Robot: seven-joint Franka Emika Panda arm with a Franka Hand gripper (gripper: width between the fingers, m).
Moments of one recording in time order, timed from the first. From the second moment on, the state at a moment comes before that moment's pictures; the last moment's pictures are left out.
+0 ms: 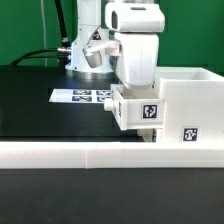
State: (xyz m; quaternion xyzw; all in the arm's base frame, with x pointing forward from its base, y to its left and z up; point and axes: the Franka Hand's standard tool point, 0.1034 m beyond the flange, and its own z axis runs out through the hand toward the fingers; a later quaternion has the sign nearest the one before) arm 0.548 0.017 0.055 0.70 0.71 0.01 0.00
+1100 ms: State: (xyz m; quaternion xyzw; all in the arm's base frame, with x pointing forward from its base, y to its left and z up) arm 0.557 0.012 0.098 0.71 0.71 0.00 0.01
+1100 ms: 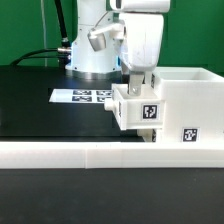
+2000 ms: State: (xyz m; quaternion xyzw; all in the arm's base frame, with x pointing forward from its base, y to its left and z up) arm 0.561 -0.047 0.096 0.68 0.73 0.00 -0.01
